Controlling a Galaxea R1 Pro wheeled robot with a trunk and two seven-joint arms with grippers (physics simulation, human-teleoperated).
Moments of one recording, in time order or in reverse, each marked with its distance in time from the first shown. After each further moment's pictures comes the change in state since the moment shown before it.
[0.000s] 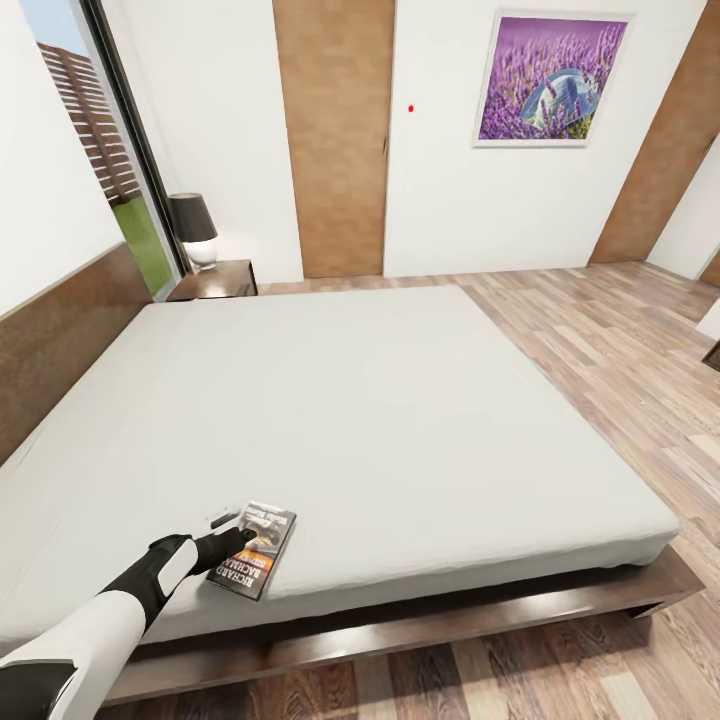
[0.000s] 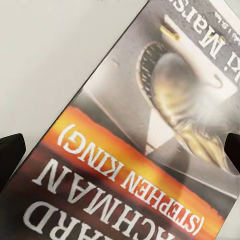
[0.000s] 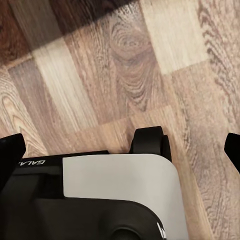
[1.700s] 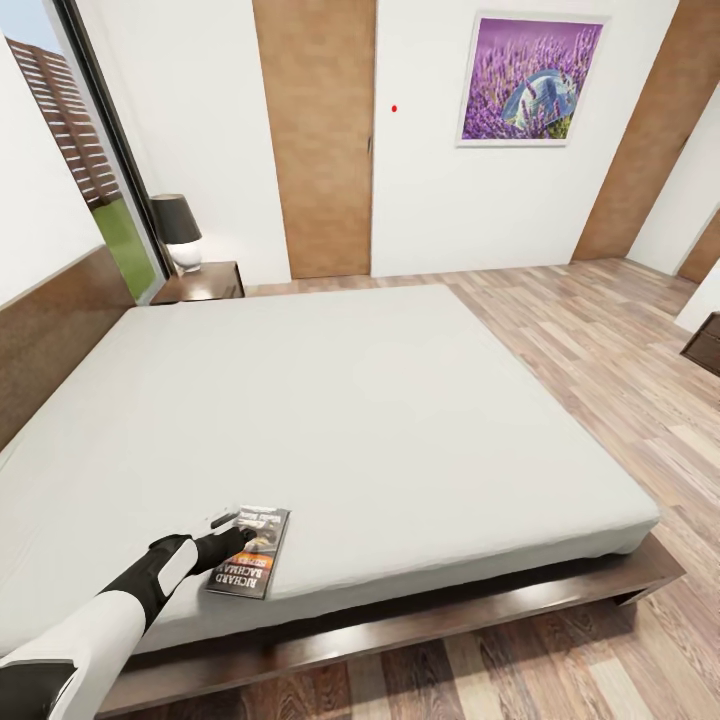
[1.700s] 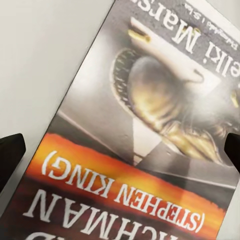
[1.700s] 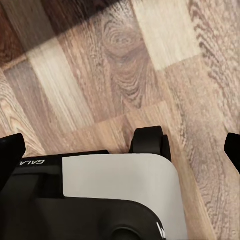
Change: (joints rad) left arm 0.000 0.000 0.000 0.000 0.001 0.000 0.000; right arm 0.000 0.001 0.000 0.000 0.002 0.000 -0.001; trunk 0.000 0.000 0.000
